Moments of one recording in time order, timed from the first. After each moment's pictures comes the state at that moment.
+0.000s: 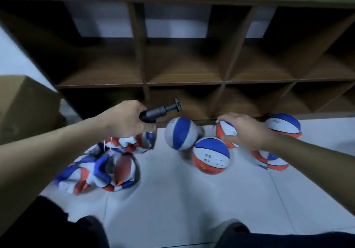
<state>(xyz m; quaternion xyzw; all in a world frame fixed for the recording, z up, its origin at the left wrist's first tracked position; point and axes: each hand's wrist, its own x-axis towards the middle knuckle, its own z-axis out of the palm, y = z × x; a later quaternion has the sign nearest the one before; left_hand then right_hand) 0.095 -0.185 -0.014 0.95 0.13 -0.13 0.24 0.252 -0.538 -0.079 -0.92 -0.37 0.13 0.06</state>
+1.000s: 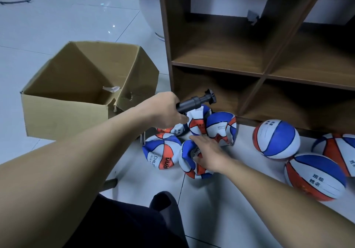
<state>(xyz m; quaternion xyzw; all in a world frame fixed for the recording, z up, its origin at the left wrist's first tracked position) -0.023 0.023 -0.059 0.93 0.25 -0.14 0.22 0.072 -0.171 -0.269 -0.83 -0.48 0.26 0.12</state>
